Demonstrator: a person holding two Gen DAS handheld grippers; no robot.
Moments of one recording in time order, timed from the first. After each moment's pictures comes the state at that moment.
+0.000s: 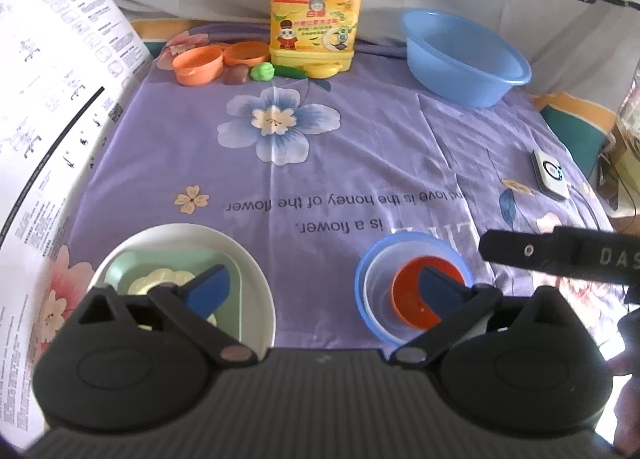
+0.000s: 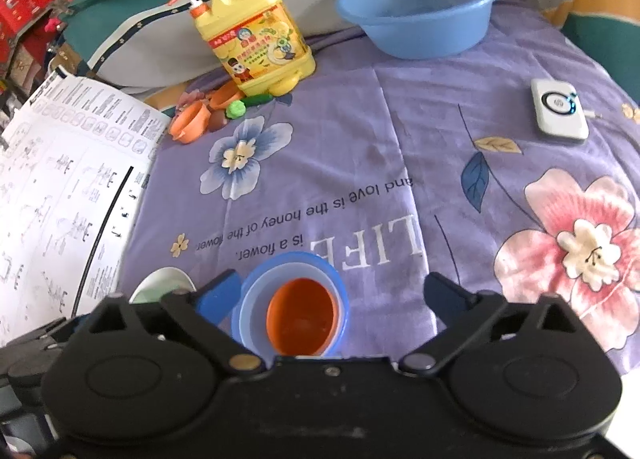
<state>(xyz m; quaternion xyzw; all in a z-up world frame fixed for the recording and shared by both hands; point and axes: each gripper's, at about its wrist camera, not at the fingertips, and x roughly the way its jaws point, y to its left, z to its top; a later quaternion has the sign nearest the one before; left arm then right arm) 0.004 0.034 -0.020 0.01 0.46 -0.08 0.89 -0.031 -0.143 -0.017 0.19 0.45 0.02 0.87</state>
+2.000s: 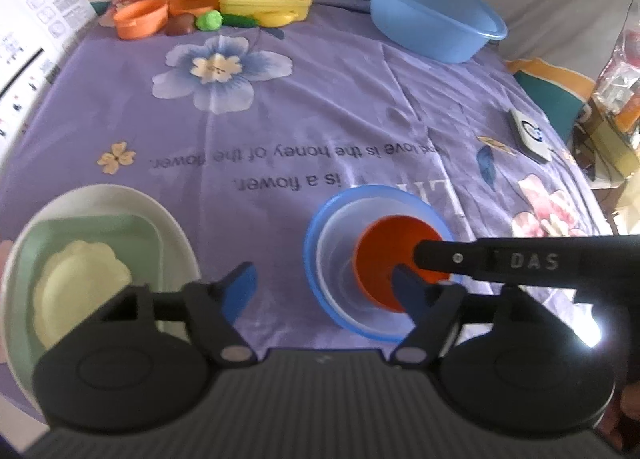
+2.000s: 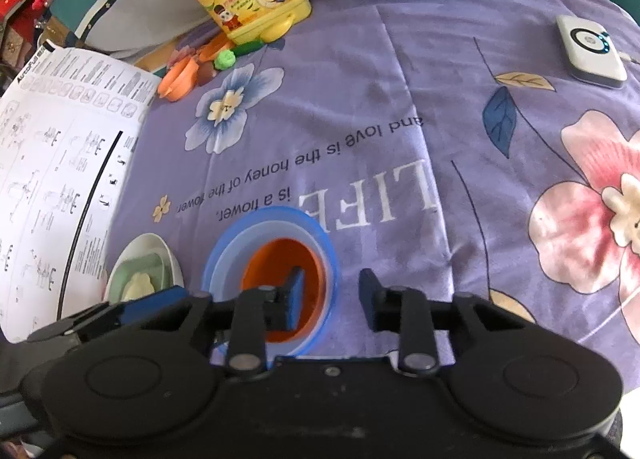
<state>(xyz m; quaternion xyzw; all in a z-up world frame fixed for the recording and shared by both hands) 0.023 0.015 -0.076 -0.02 0.50 -0.15 0.85 -0.007 -0.136 -0.074 0.20 0.50 0.05 0.84</state>
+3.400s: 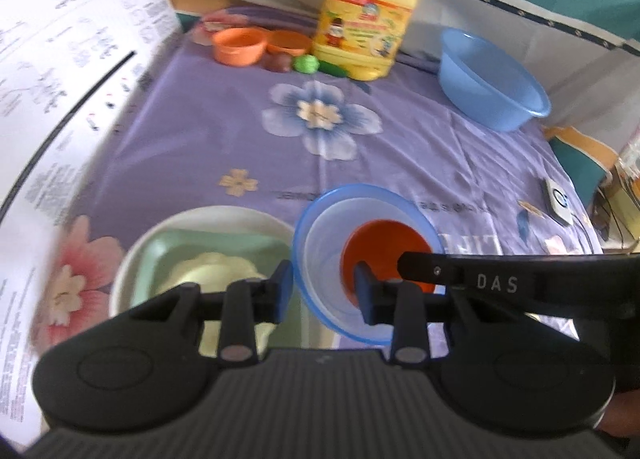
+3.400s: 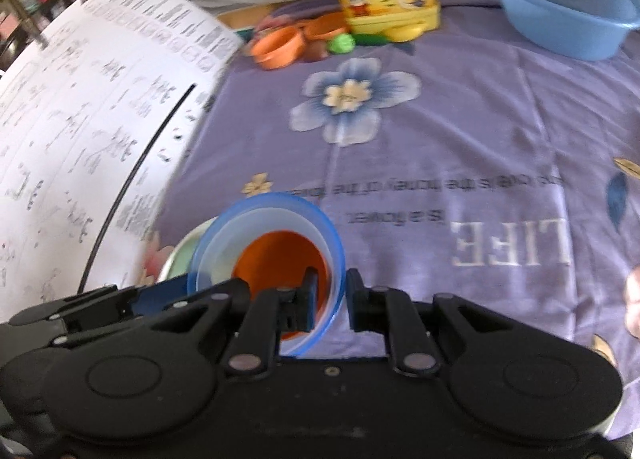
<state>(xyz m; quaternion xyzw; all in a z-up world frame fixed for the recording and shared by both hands) 0.009 0.116 -0.022 -0.07 0.47 -0.07 0.88 0.022 -0.015 -0.026 0.11 0.50 0.13 0.85</state>
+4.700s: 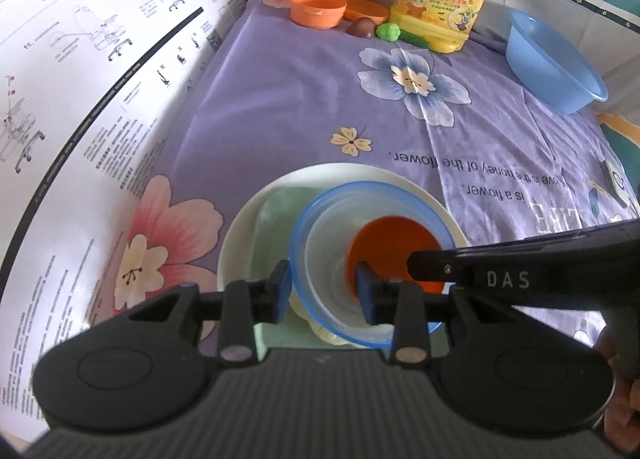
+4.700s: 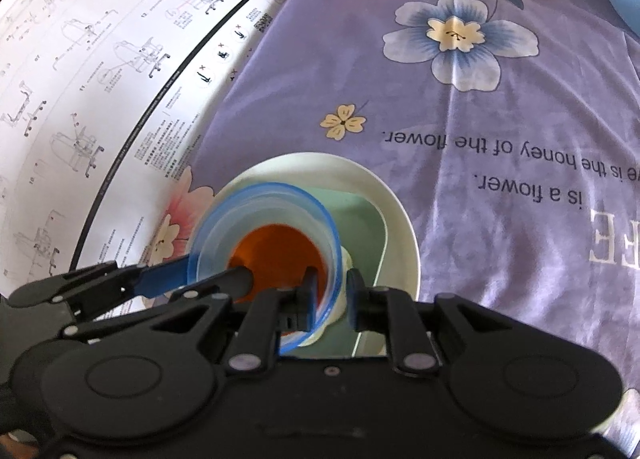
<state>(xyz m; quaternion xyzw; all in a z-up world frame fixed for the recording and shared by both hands) 0.009 0.192 -0.065 -0.05 0.50 -0.04 0.86 0.044 0.086 -0.070 0.05 0.56 0.18 0.81</state>
